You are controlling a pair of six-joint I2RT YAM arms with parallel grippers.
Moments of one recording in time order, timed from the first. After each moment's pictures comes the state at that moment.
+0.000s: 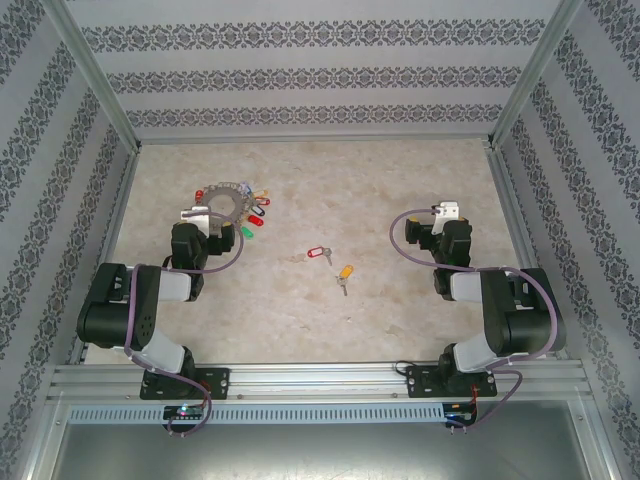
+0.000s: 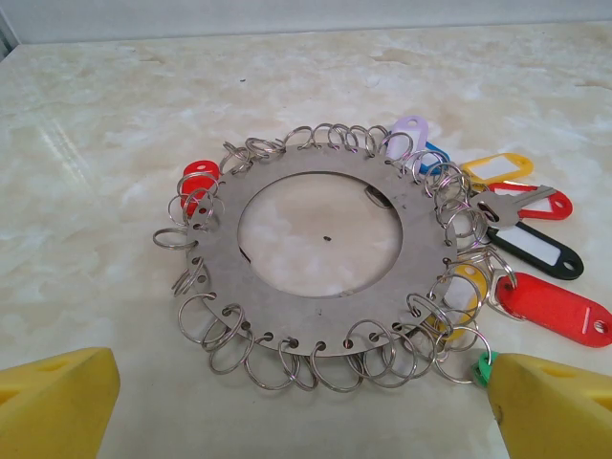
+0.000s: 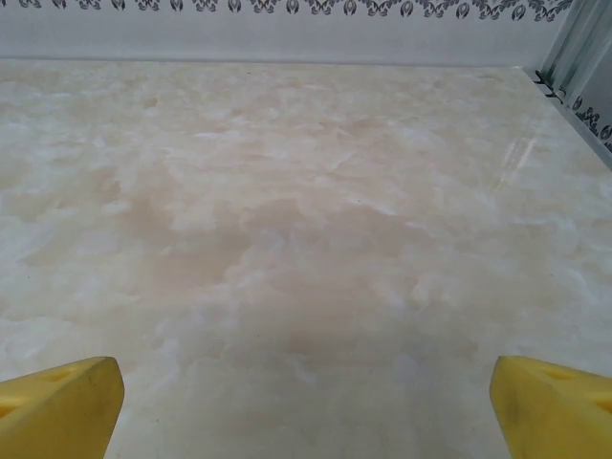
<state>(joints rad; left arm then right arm) -0.01 1.56 0.40 0.76 -0.06 0.00 0.01 1.50 0.38 0.76 0.03 0.00</state>
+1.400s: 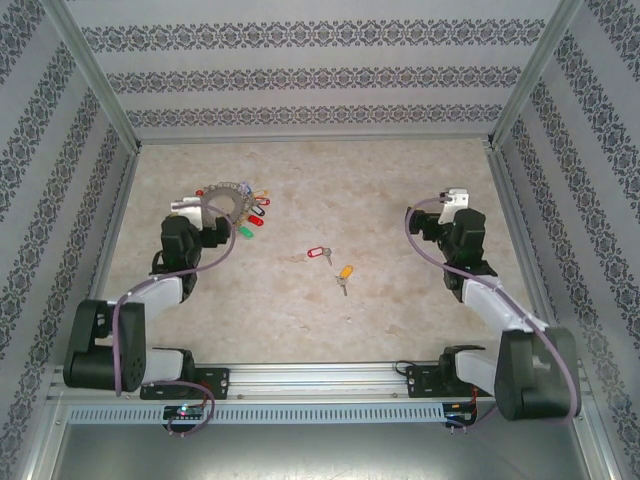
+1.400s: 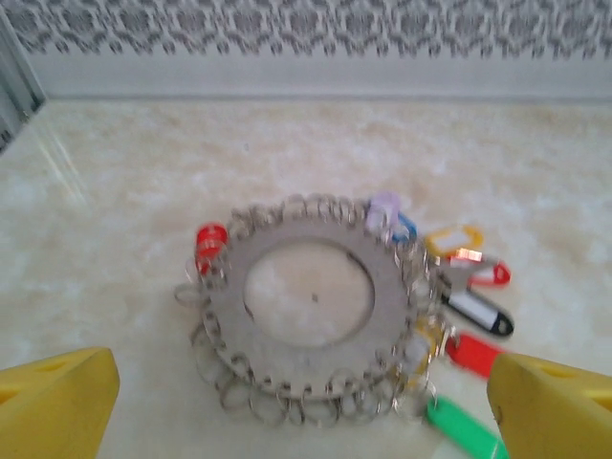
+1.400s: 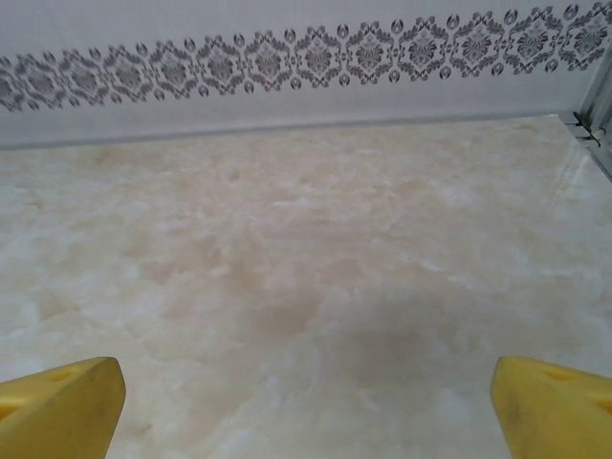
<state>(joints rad) 0.00 1.29 0.48 0.46 -0.05 -0.06 0.02 1.12 0.48 0.31 -0.08 0.13</state>
